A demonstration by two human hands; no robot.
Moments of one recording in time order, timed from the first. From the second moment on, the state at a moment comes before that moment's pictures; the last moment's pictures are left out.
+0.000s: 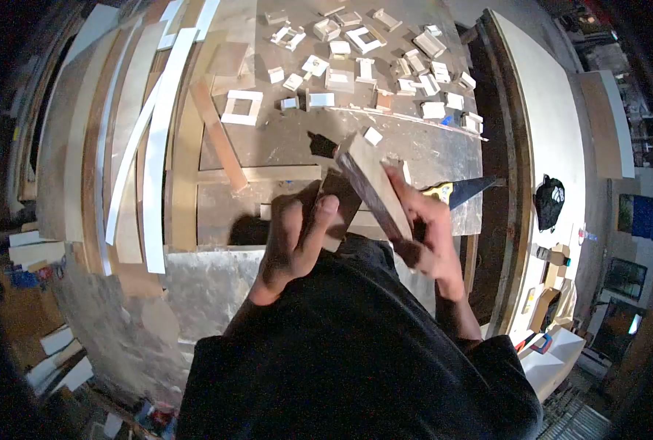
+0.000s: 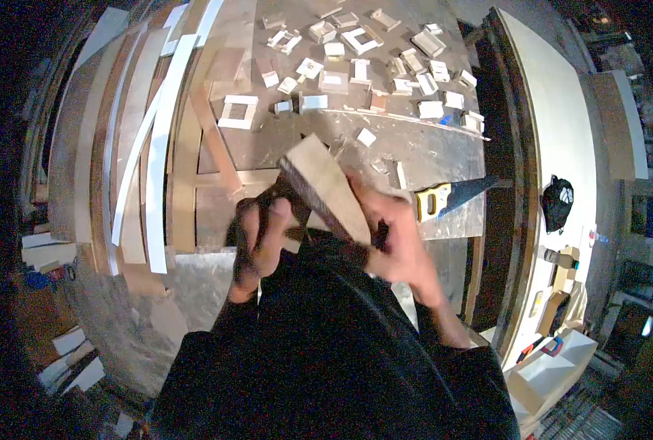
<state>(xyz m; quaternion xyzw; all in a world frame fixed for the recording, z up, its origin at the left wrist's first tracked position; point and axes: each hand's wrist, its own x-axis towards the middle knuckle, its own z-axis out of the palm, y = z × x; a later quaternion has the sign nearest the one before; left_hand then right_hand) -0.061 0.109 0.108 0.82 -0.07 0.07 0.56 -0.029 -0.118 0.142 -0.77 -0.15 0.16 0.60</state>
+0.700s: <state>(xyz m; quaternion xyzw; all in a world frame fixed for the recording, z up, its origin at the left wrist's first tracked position) -0.059 0.144 0.094 0.64 0.06 -0.08 0.76 -0.020 -0.142 0.084 -0.78 -0.05 0.12 0.61</state>
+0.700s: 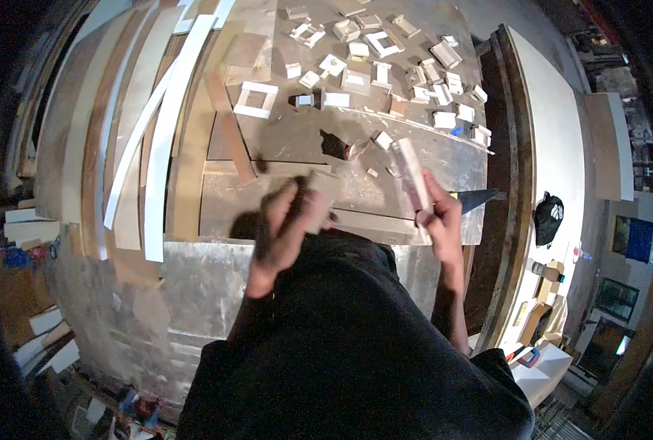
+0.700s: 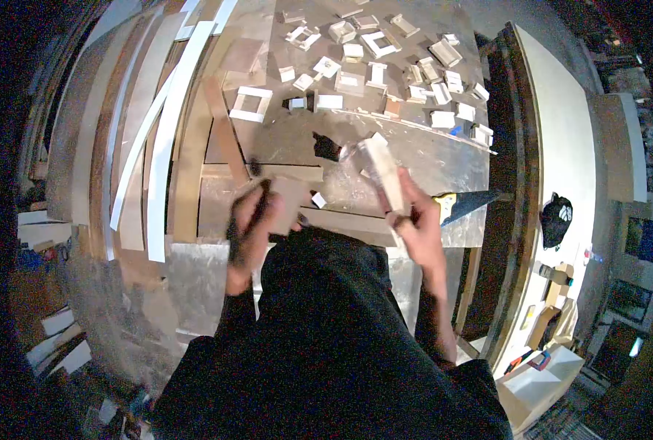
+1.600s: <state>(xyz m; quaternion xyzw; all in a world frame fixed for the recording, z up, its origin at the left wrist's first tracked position) -0.048 0.120 0.096 0.54 0.05 -0.01 0.84 -0.024 -0.077 0.102 -0.84 -0.17 0.05 0.51</state>
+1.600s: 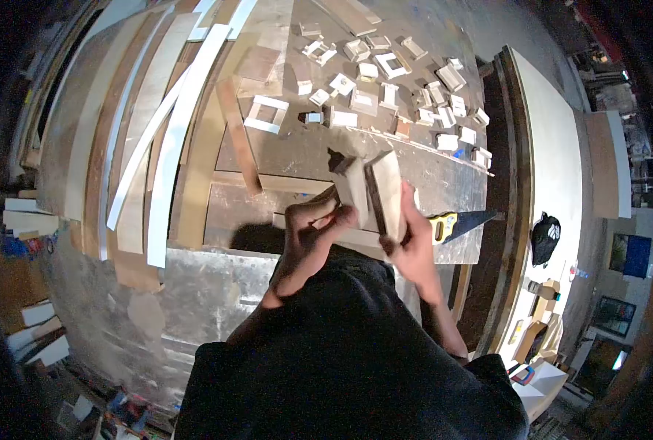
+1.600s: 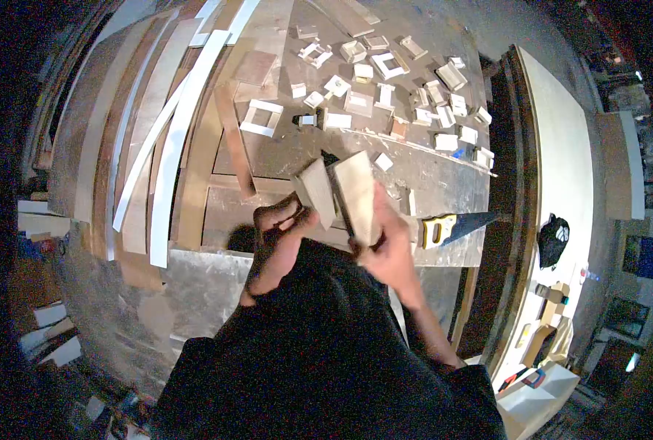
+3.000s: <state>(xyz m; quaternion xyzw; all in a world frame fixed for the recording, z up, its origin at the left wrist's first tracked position) 0.007 0.155 0.085 0.88 -0.07 0.12 0.45 -0.030 -0.054 0.105 -0.83 -0.18 0.09 0.52</state>
